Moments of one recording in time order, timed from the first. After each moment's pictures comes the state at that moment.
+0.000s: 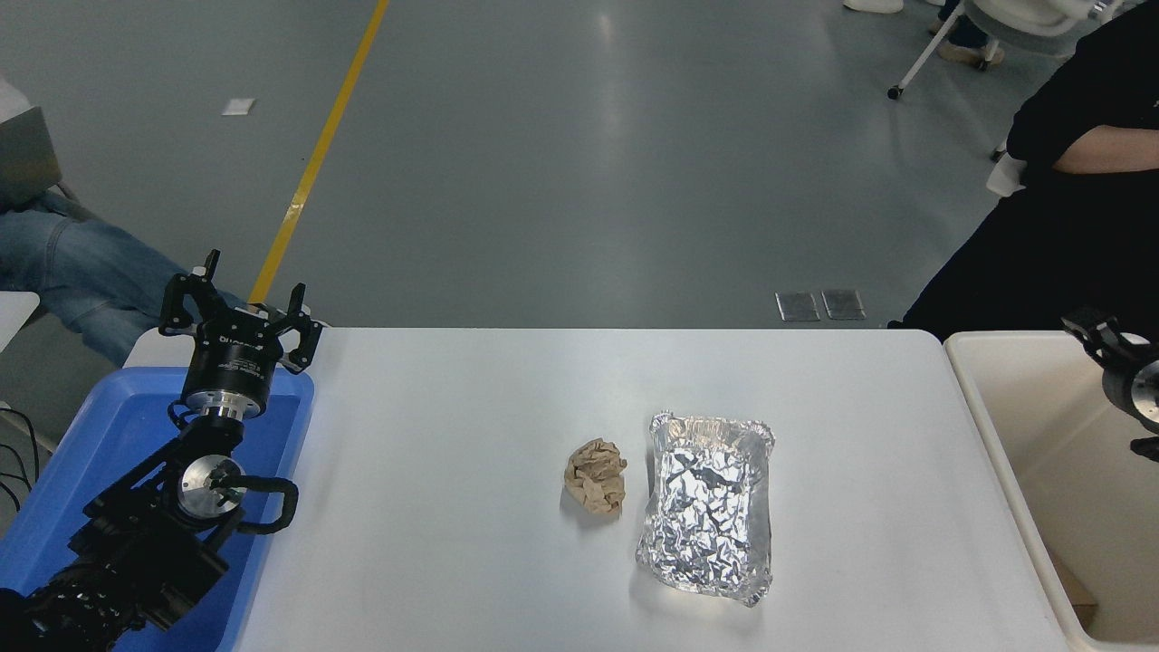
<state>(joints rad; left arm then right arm) -0.61 0.21 -0.90 -0.40 -0.07 -0.57 -0.53 1.27 -0.51 -0.89 0.48 0.10 0.15 0.03</state>
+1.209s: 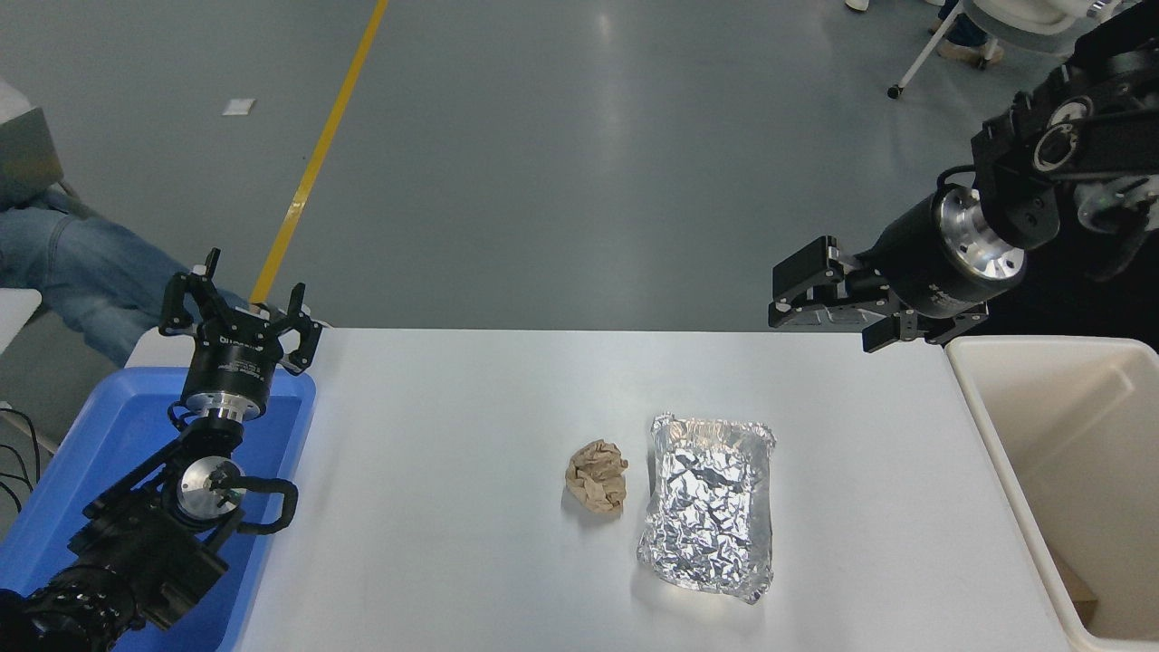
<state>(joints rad) -0.61 0.21 -0.90 -0.40 -0.07 -0.57 -0.53 2.30 -0.43 -1.22 1.57 -0.01 0.59 -0.01</state>
